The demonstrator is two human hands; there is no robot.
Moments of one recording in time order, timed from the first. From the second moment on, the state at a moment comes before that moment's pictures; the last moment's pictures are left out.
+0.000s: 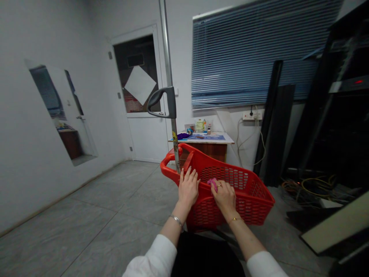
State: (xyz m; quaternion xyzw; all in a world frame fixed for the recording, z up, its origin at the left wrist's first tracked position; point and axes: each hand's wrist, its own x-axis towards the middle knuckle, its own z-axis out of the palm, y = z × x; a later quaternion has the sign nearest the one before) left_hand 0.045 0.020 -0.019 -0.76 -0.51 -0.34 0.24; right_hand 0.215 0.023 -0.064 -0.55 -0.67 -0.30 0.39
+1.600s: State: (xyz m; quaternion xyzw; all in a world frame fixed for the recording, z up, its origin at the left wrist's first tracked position) left_hand 0.021 0.041 -0.019 -0.75 -0.53 -0.31 0.24; right_hand 0.175 0.038 -0.058 -0.58 -0.65 -0.28 0.40
